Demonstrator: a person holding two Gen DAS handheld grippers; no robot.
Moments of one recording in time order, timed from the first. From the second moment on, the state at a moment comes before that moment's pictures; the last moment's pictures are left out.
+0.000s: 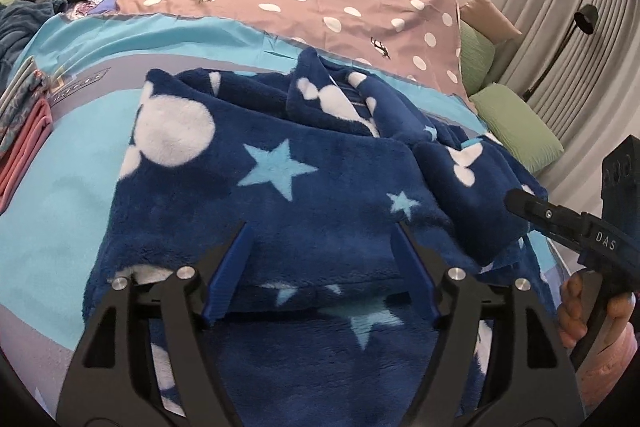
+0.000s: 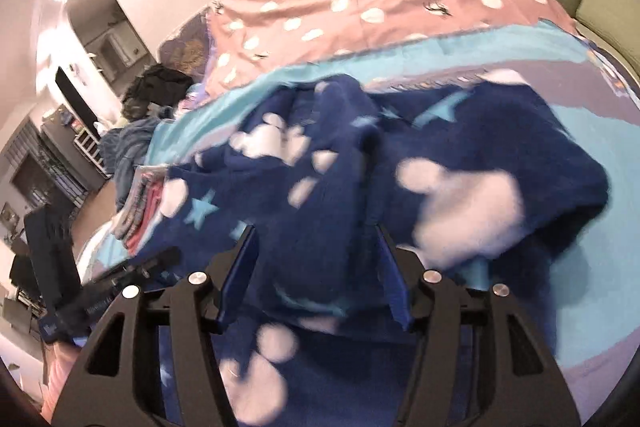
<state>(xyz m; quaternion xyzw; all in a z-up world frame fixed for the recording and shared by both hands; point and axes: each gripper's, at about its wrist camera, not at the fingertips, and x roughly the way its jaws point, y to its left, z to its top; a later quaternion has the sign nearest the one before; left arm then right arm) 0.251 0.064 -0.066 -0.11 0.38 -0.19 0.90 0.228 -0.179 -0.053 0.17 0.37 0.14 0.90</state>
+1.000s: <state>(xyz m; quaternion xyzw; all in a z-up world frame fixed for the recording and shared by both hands) 0.273 0.012 0.019 -0.09 0.35 -0.26 0.89 0.178 -0.268 -0.075 0.05 0.39 -0.07 0.92</state>
